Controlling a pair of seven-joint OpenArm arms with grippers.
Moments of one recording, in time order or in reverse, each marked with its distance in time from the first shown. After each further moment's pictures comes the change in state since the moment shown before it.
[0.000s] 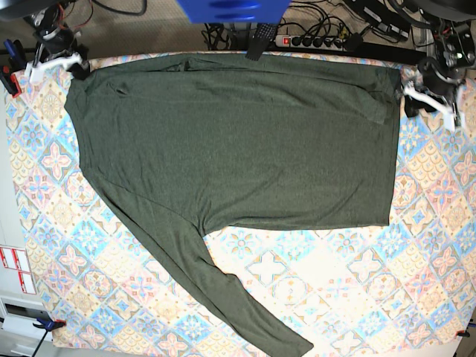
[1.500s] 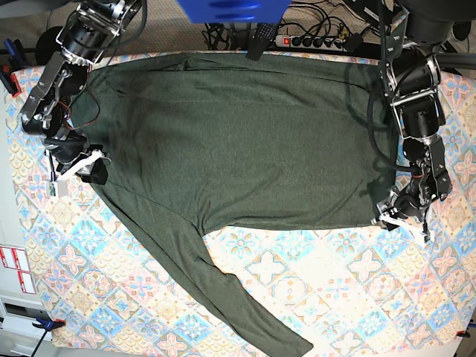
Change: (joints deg) left arm -54.2 0.3 15.1 -53.8 12.9 0.3 -7.7; right arm 21.2 4.5 -19.4 2.8 -16.6 0.4 -0.4
